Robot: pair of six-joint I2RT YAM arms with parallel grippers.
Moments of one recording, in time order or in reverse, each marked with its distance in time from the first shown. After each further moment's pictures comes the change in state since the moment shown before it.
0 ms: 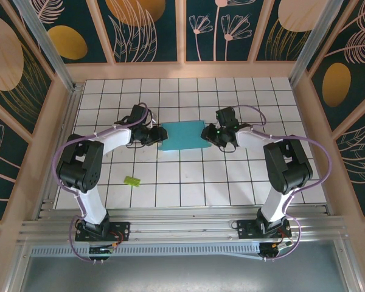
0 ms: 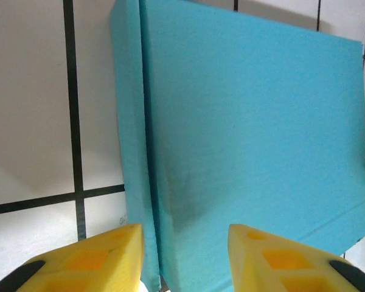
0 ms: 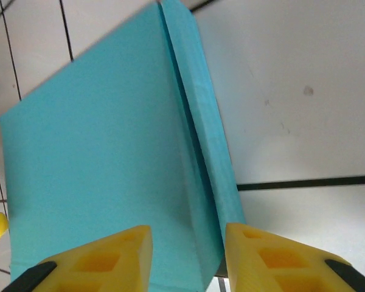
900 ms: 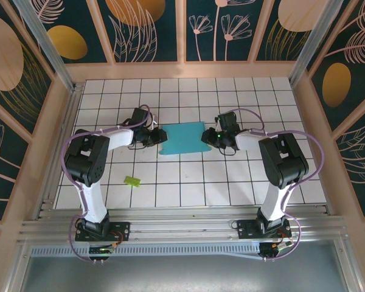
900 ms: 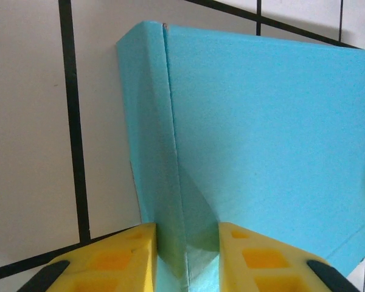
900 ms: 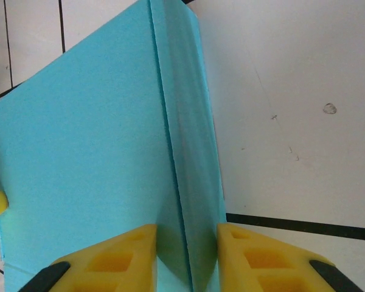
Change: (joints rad) left arm 0.010 0.095 -0.041 0.145 0.047 0.015; right arm -0.031 0.074 -0.101 0.212 -0.085 -0.087
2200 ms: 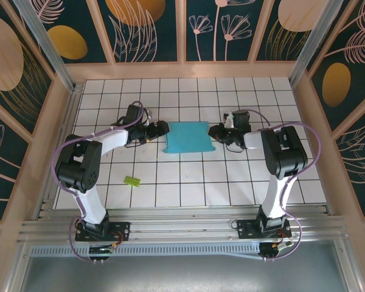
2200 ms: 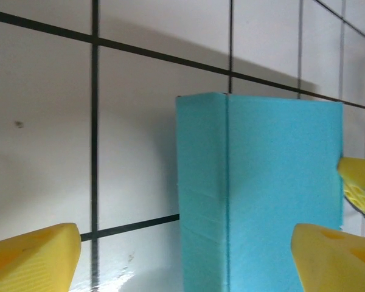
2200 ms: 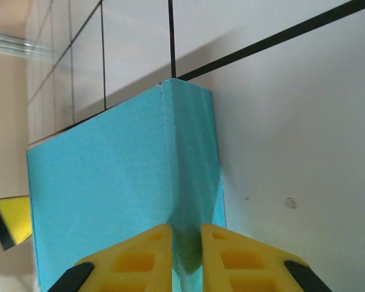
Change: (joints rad) left arm 0.027 -0.098 -0.027 0.034 -0.010 -0.073; right arm -0.180 0.116 -0.040 0.290 -0.313 0.047
